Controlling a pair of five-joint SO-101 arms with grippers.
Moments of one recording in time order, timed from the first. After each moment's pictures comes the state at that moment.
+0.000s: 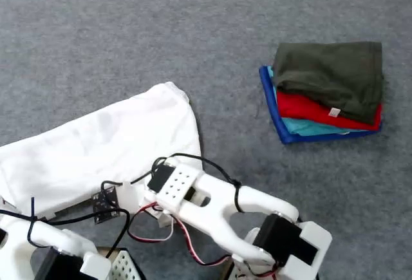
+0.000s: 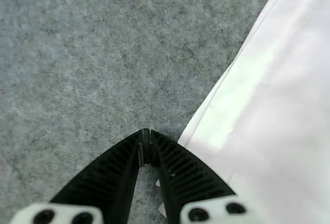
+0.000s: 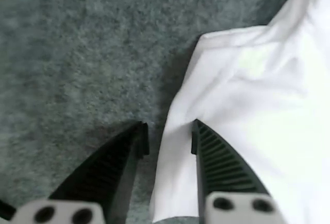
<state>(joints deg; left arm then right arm) -72.4 -33.2 68.7 35.1 -19.7 -61.4 -3.6 44.3 57.2 39.7</state>
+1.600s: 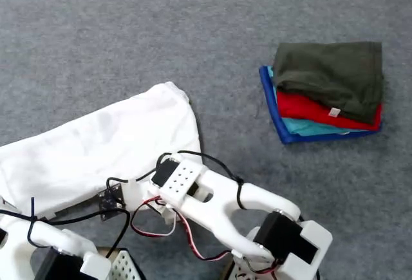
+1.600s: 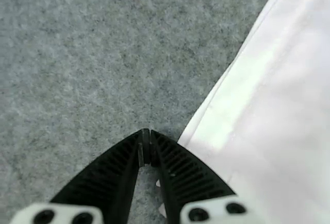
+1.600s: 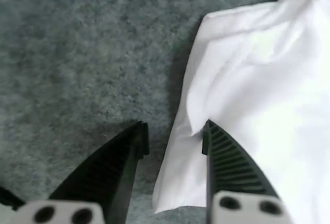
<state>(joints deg) -72.4 -33.2 68.7 35.1 -19.7 -59.3 -2.7 44.2 58.7 42.7</state>
